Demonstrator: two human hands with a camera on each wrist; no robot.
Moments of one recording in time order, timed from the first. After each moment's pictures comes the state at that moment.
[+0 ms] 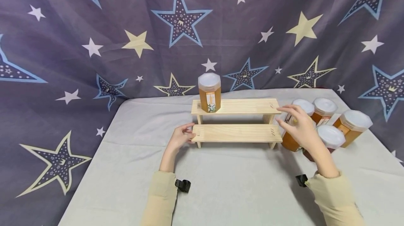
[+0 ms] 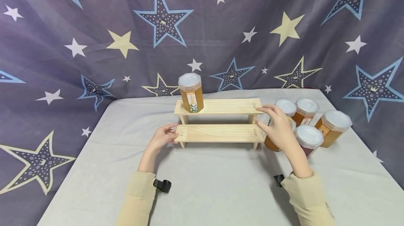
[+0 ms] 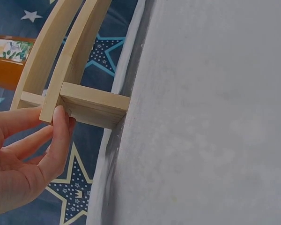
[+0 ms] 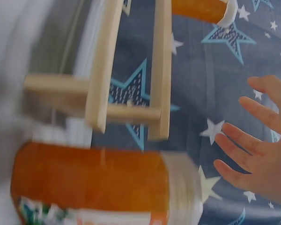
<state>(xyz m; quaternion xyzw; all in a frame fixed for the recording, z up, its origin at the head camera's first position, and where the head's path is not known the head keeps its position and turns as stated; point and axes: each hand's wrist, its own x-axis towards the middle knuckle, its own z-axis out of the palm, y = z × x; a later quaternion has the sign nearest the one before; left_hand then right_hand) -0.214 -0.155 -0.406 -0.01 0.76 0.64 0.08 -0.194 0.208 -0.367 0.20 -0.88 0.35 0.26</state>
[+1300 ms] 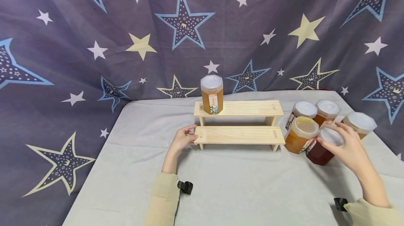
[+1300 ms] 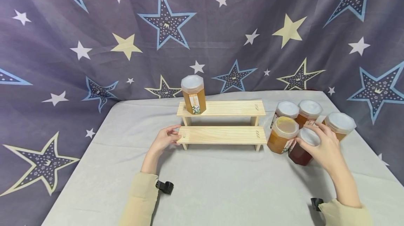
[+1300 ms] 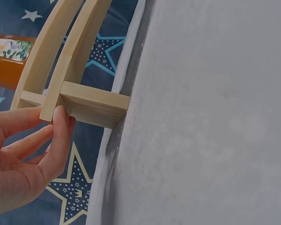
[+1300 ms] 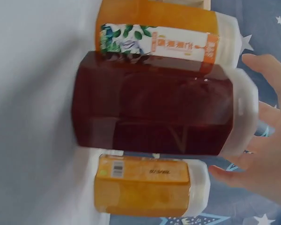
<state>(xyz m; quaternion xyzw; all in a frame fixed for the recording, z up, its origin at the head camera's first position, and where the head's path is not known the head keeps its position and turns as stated) -0.231 -0.161 -0.434 -0.02 0.76 0.64 0.07 -0.153 0.303 -0.396 0.08 -0.92 0.33 0.20</state>
